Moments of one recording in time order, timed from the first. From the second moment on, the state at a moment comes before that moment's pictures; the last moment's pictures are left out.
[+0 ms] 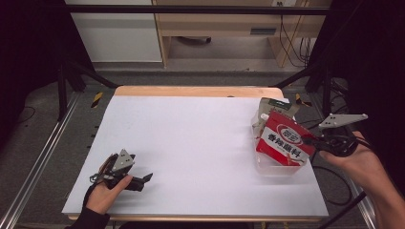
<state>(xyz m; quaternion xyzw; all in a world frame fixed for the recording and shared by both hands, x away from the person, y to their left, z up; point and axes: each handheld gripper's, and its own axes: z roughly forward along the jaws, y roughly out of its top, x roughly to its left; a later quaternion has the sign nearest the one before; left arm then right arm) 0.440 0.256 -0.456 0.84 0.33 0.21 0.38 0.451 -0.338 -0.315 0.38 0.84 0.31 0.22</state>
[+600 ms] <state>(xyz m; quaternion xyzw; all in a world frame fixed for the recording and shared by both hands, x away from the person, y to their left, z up) 0.440 0.257 -0.457 0.84 0.33 0.21 0.38 0.454 -0.323 -0.296 0.37 0.83 0.32 0.27</state>
